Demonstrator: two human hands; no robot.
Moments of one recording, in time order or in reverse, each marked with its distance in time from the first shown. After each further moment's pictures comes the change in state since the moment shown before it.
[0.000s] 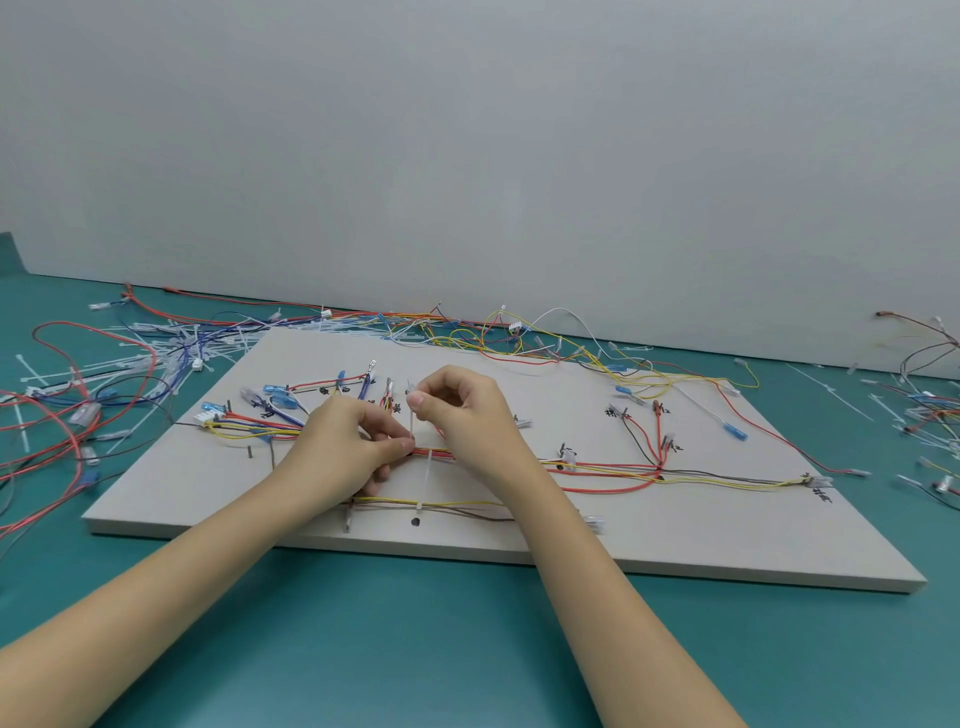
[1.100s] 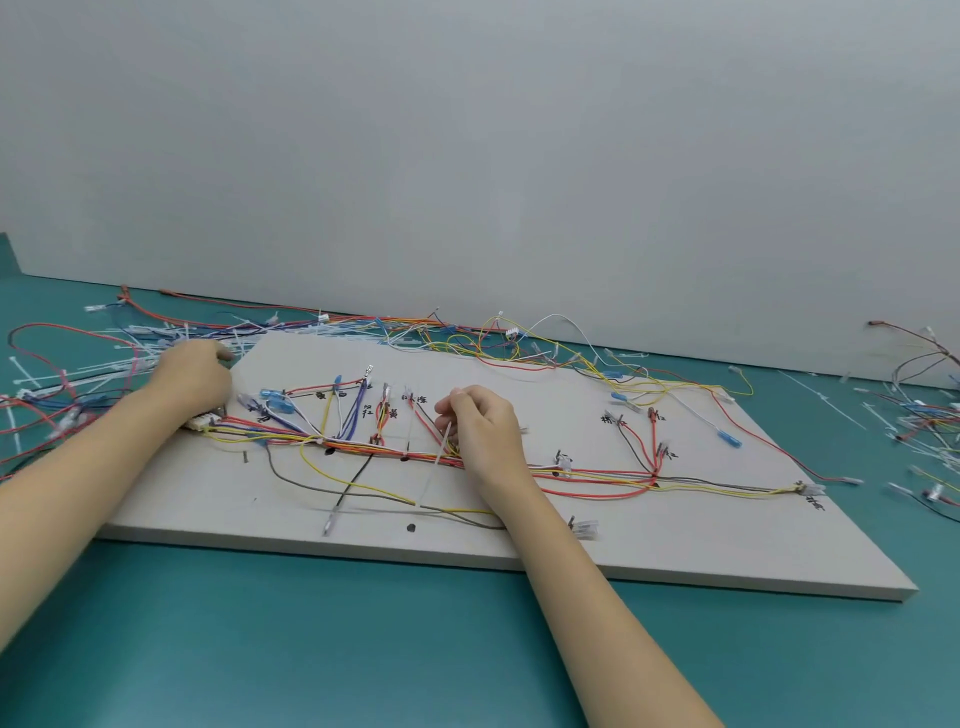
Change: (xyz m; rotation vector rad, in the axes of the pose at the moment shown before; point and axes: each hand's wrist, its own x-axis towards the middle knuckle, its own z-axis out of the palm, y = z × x) left_hand 0.110 -0.090 -0.122 0.684 0.279 -0.220; right_hand 0.008 0.033 -0.002 0.016 0.235 0.205
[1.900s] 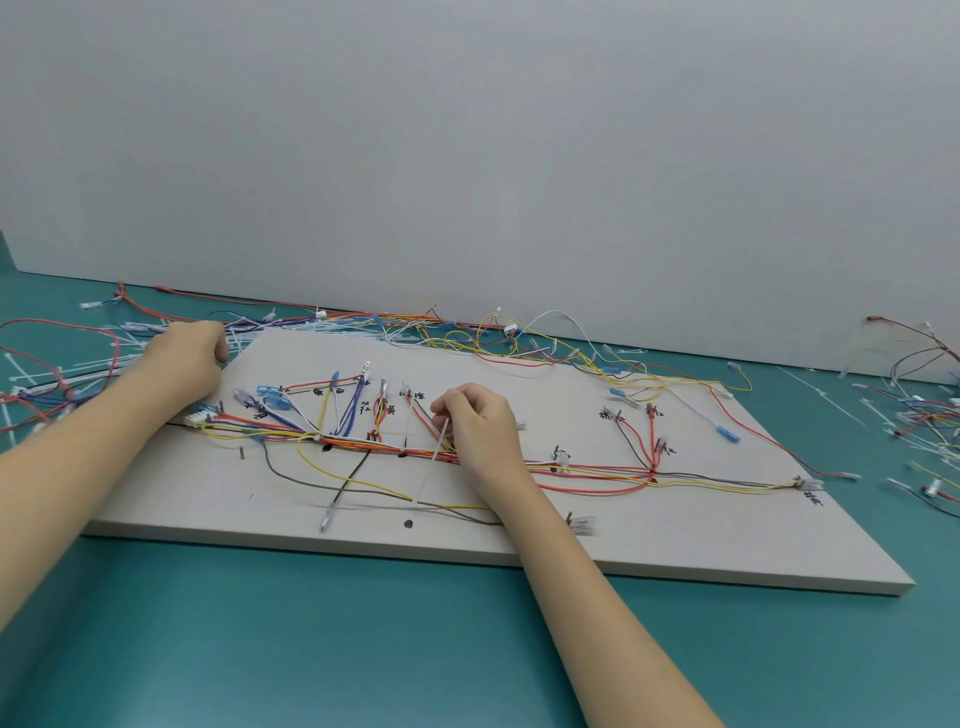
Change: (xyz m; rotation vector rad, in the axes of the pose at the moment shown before) left_hand 0.010 -0.006 -0.010 0.136 0.046 0.110; right_hand 0.001 0.003 0.000 -0.022 -0.016 -0.022
